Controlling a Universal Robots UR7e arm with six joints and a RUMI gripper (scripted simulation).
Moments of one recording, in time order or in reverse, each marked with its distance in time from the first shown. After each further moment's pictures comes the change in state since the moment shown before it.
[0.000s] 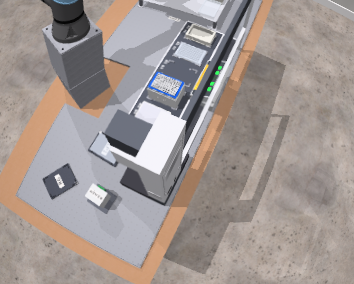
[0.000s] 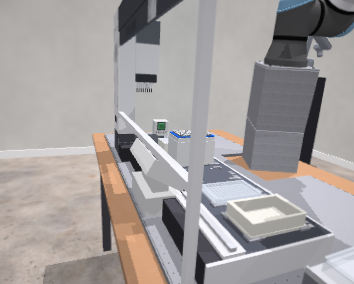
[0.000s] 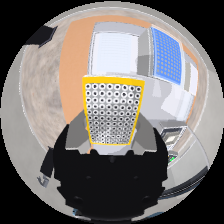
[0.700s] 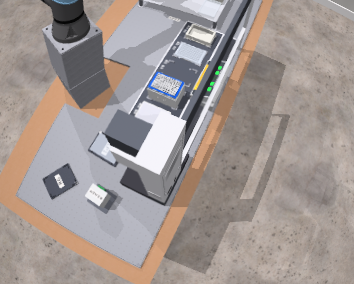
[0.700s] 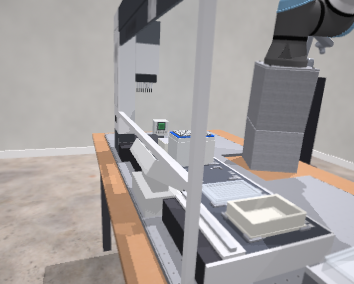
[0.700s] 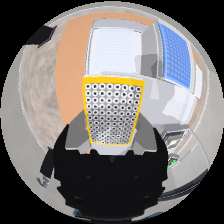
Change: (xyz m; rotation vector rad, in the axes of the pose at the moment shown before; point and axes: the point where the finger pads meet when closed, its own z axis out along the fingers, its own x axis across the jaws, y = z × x) arm 0.000 0.000 0.030 0.000 0.000 0.000
